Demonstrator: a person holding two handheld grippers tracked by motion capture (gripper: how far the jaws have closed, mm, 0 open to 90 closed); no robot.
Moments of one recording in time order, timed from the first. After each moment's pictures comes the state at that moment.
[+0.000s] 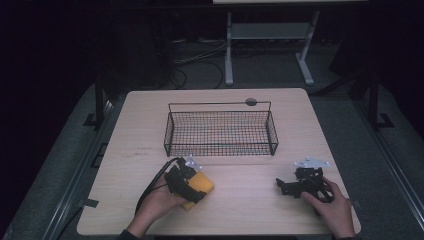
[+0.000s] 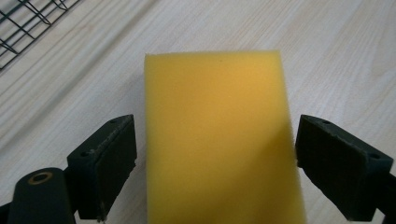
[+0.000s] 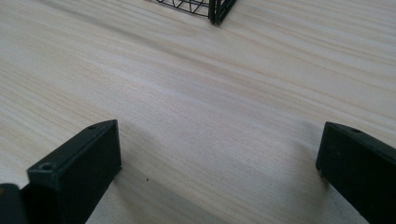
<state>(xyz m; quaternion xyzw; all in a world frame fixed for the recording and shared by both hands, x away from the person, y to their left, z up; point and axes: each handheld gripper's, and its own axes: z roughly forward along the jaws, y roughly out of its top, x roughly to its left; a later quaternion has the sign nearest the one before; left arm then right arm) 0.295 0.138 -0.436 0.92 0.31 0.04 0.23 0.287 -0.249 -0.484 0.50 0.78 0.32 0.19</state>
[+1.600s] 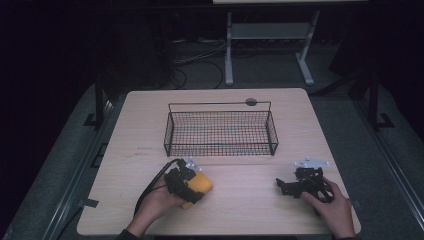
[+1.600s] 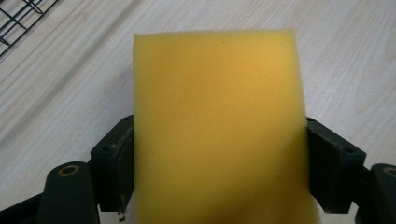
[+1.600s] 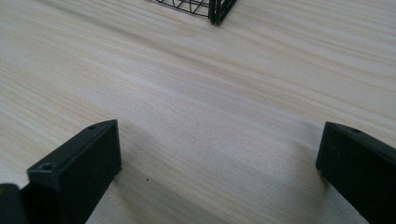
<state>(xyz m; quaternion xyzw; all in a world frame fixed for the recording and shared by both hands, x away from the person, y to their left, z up) 0.295 0.141 -0.438 0.93 0.30 0.04 0.22 0.287 -0.249 -0.484 0.50 0.78 0.32 0.19</state>
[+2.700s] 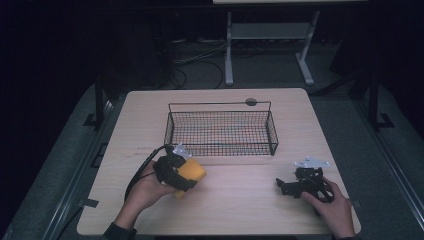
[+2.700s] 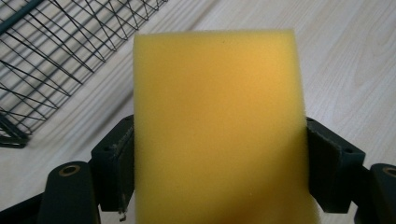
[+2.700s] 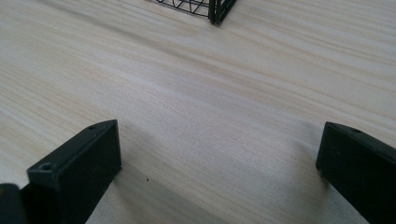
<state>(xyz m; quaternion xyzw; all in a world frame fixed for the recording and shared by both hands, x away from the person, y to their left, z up) 0.308 0.161 -0.393 0.91 0.31 0.05 0.25 0.287 -0.249 -0.484 0.50 0.78 0.32 0.19</state>
